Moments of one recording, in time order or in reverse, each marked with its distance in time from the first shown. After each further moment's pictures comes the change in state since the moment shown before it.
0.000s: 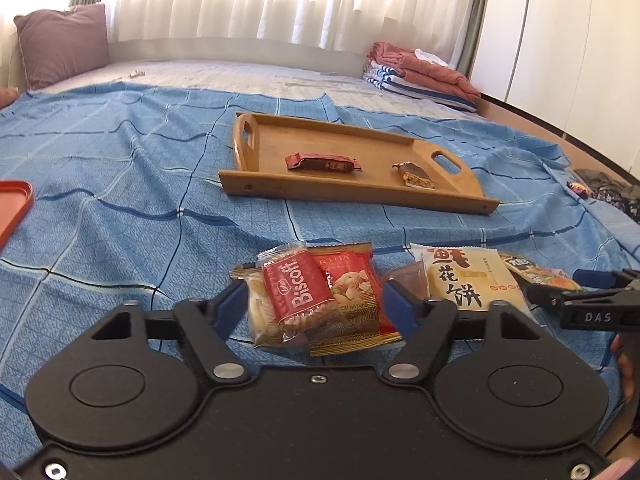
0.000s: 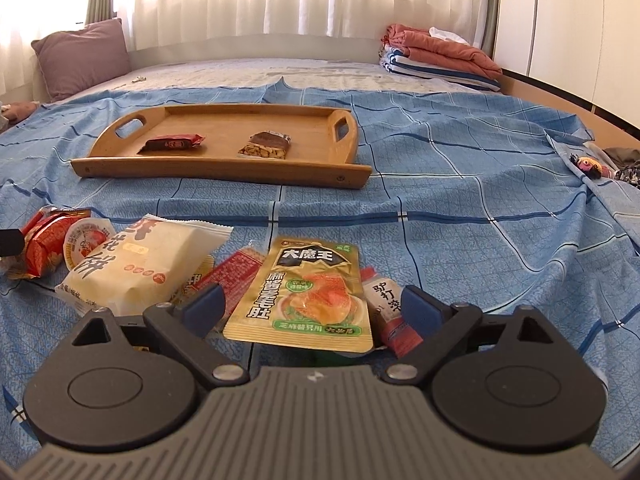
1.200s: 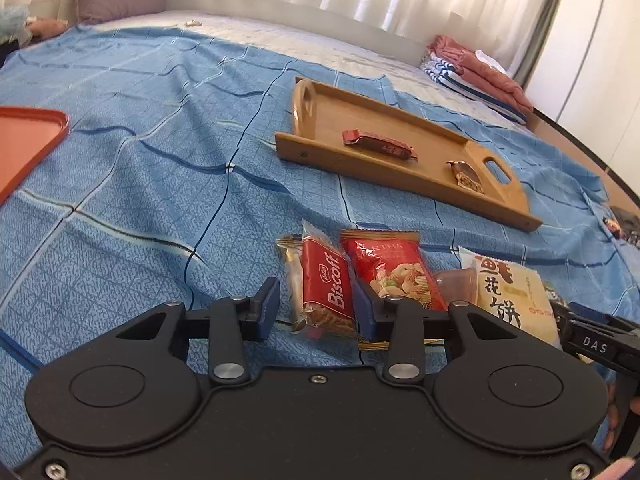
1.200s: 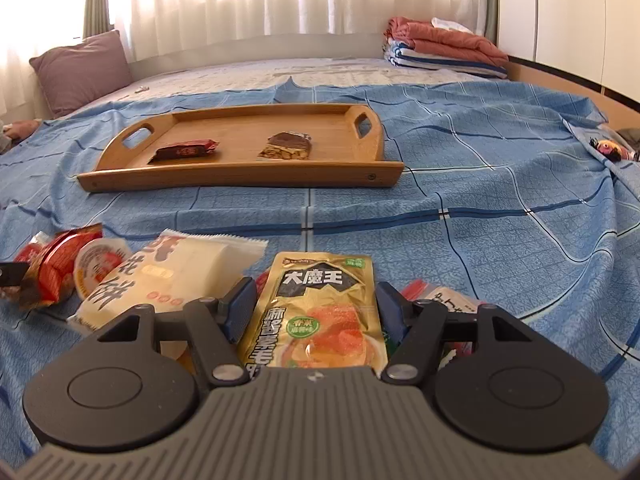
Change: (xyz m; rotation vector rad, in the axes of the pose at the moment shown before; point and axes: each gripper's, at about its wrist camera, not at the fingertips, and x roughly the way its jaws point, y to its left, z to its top) left arm 0.018 0.022 -0.003 -0.168 0.072 0.100; right arm 0.018 0.020 0.003 0.058 -0.001 0.043
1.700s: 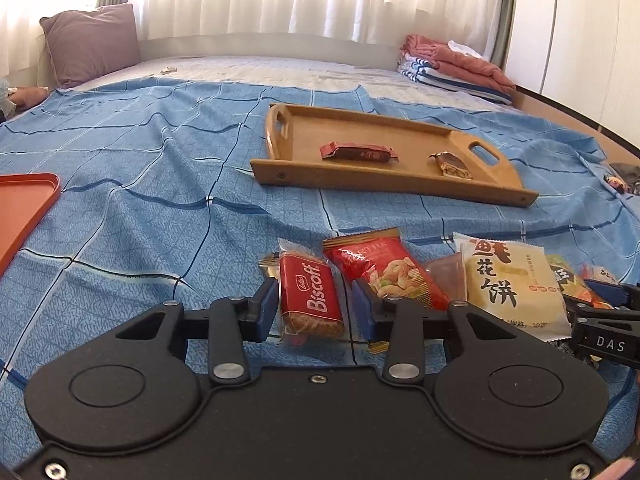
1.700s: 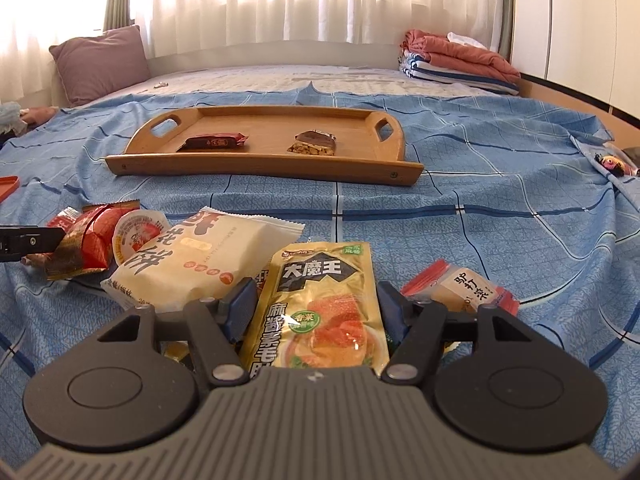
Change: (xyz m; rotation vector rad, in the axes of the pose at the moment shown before) left arm -0.007 -0.027 -0.010 0.166 -0.069 0.037; right arm -0.018 0.018 -0.015 -0.056 -0.027 0.009
